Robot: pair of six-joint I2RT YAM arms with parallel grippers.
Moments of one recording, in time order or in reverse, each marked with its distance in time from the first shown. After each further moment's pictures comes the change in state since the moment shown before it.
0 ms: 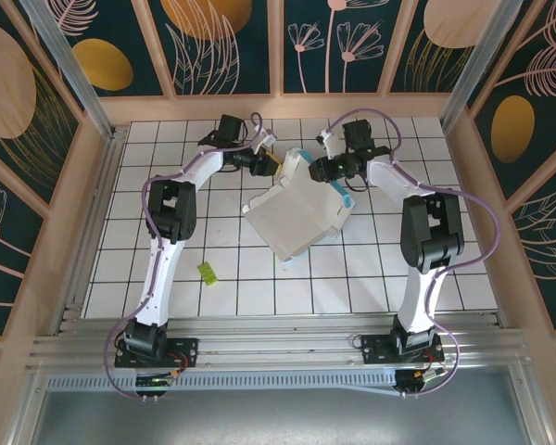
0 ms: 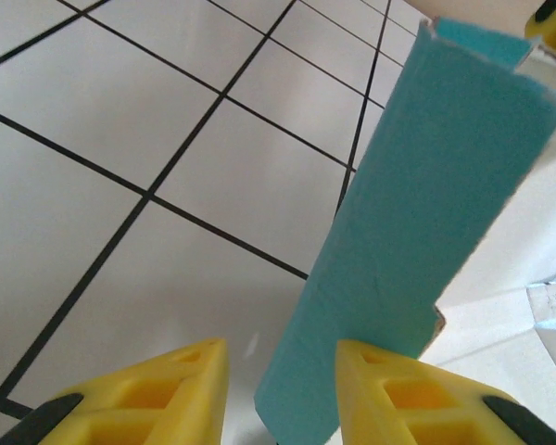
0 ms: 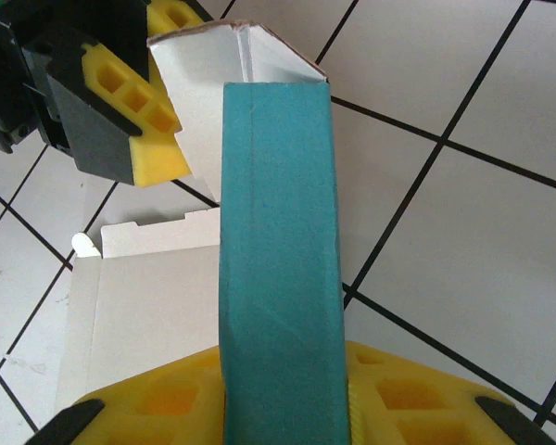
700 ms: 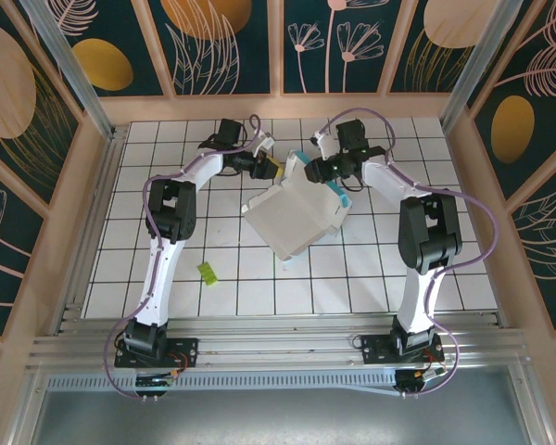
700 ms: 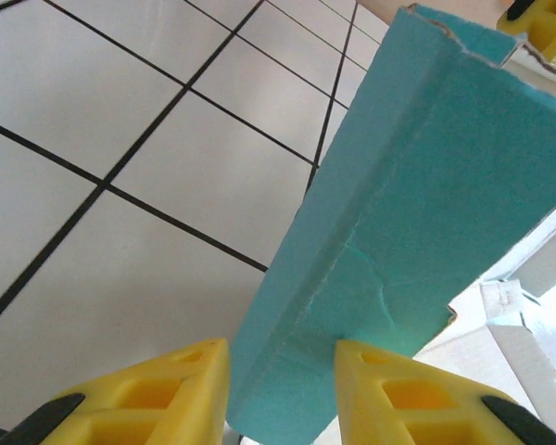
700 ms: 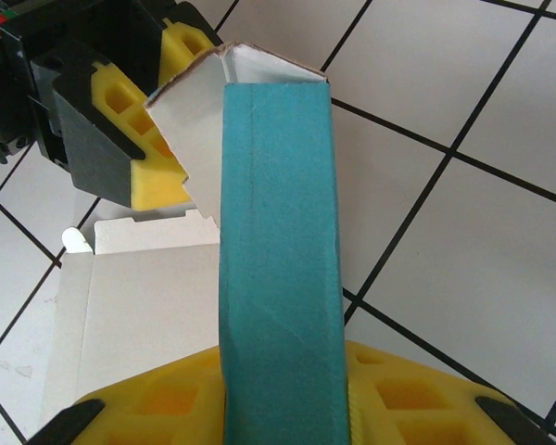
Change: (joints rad) left arm 0.000 0.000 -0.051 0.036 0.081 -0.037; right arm 0.038 0.000 0.008 -0.003 0.053 -0.025
